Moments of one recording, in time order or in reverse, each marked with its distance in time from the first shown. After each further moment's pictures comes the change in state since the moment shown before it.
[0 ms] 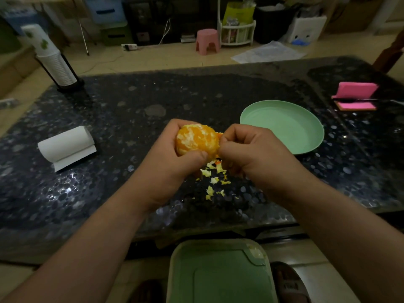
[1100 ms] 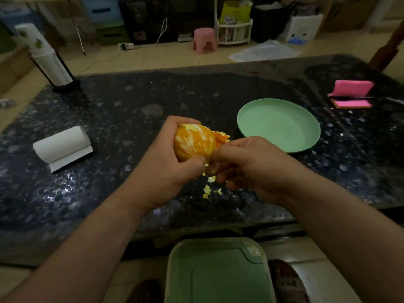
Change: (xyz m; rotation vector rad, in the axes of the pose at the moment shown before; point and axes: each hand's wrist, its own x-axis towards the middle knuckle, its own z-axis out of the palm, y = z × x) left_hand -0.003 0.004 0.000 0.201 -0.010 0.088; right_hand -0.001 0.001 -0.004 0.115 -0.154 0.275
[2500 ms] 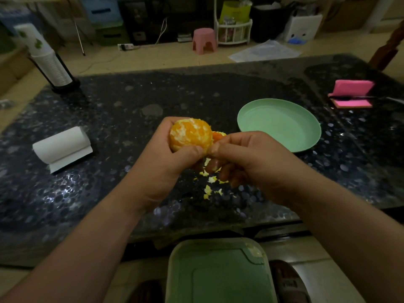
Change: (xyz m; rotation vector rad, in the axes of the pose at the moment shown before) left_hand 0.006 -0.005 0.003 -0.296 0.046 -0.102; right_hand -0.003 0.000 -0.004 -0.093 -0.019 -0.163
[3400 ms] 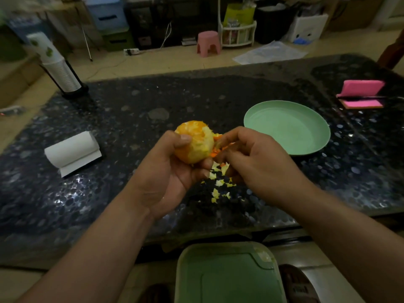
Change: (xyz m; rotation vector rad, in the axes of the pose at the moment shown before) left_hand 0.000 0.007 0.003 -0.593 -0.049 -0.250; right_hand 0.012 0.019 0.006 -0.292 0.238 -0.191
